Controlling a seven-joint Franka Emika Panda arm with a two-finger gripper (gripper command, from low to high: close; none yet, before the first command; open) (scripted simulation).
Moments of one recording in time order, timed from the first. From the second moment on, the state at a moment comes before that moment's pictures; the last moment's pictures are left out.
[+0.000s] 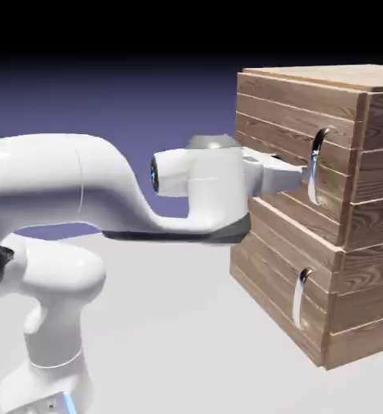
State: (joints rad) arm 0.89 -1.00 -1.03 -2.45 -2.79 2.85 2.77
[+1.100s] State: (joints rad) arm 0.30 -0.99 -0.41 -2.81 -2.39 2.59 2.89
